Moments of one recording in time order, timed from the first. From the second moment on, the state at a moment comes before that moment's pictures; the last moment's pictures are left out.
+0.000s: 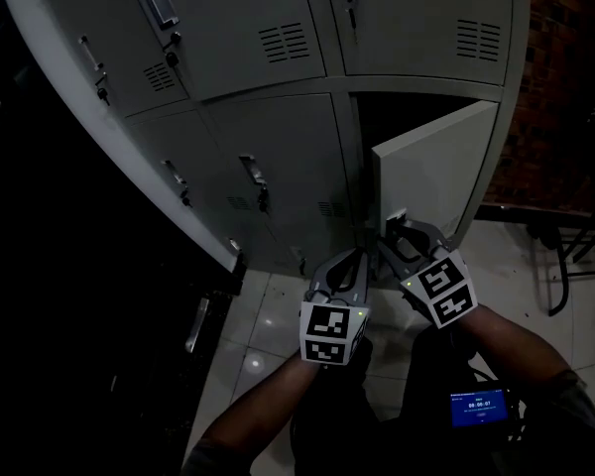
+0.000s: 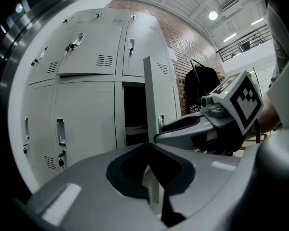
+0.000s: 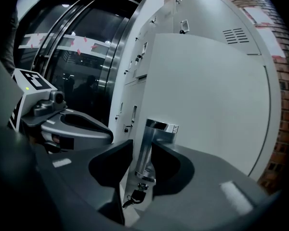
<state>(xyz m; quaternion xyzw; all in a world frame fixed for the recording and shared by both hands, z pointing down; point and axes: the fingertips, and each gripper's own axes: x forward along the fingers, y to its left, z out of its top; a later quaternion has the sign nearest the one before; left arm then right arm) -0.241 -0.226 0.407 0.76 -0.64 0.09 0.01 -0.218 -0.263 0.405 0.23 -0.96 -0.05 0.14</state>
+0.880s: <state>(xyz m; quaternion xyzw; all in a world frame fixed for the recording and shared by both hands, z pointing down) -0.303 -0.260 0.412 0.74 -0.67 0.10 0.01 -0.274 -0.357 0.412 0.30 -0.94 -0.08 0.16</state>
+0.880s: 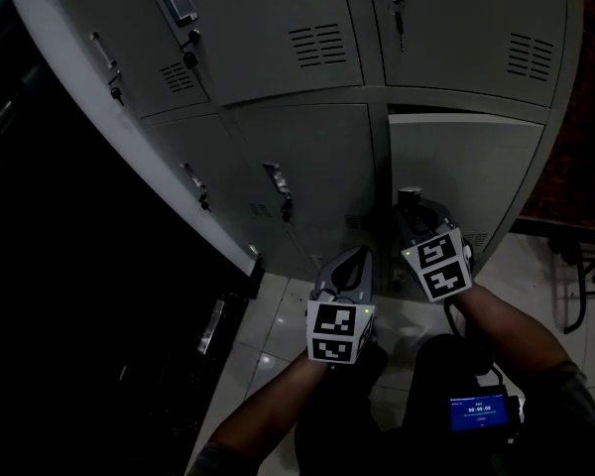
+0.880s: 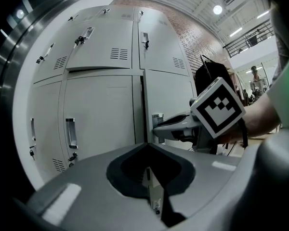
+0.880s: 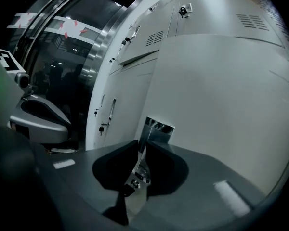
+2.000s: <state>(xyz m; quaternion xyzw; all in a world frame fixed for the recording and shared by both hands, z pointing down) -0.318 -0.278 0.421 0.74 -0.67 0.08 0.03 -0.284 -0.399 0.415 0.38 -0.91 -0.07 0.16</state>
